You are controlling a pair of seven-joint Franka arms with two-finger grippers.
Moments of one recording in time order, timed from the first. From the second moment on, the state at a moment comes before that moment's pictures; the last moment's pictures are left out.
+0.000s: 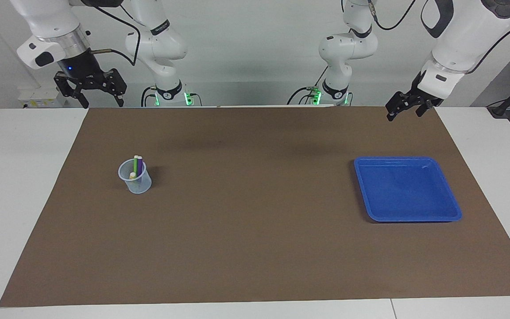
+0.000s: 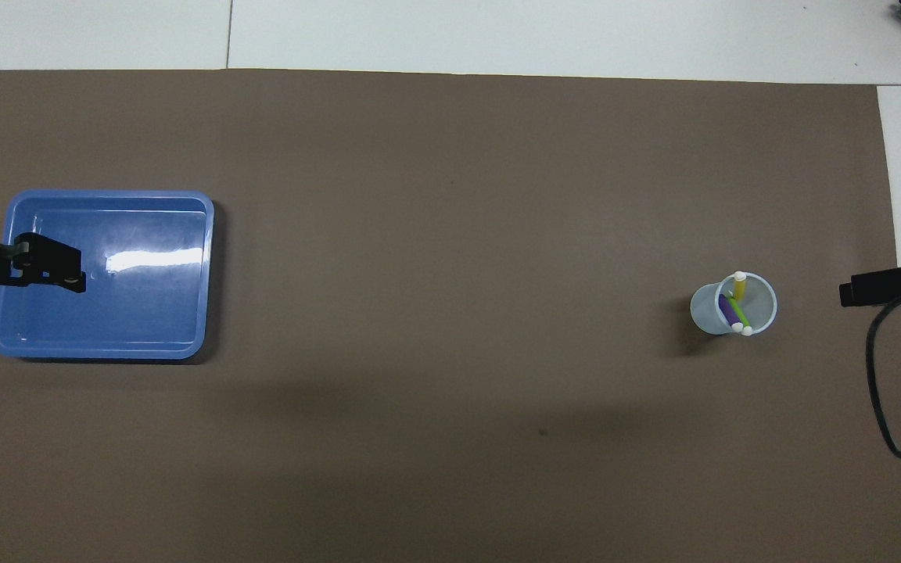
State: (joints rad) left arm 0.07 -0.04 -0.13 -1.64 -0.01 1.50 -0.15; right arm -0.10 -0.15 0.05 -1.69 0.03 1.56 -0.06
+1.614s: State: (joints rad) left arm 0.07 -0.04 -0.13 -1.64 -0.01 1.50 -0.15; right arm -0.09 -0.09 0.05 -1.84 -0.01 1.80 -0.06
